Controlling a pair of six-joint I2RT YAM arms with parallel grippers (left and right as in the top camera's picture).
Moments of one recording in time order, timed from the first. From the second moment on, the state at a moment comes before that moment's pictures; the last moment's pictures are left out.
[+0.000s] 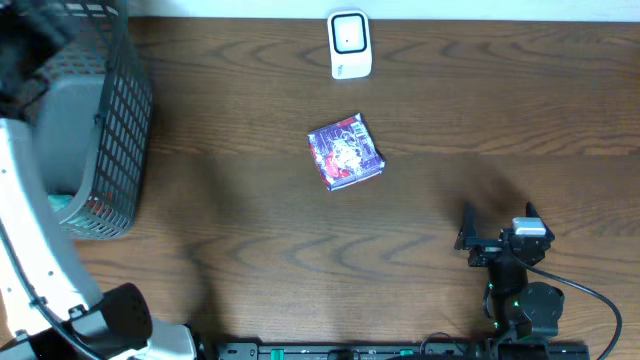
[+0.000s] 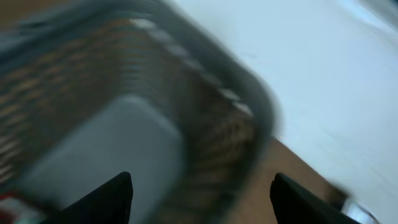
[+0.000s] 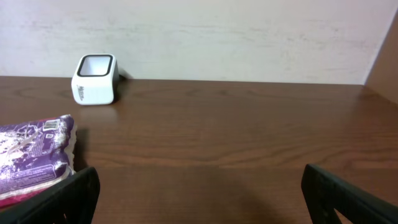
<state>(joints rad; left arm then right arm) 0.43 1.68 2.09 -1.05 0.07 -0.39 -0.02 0.01 0.01 -0.07 -0.01 -0.01</state>
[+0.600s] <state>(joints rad) 0.57 1.98 2.09 -1.29 -0.12 -0.60 -0.02 0.01 0.01 -0.07 -0.01 -0.01</state>
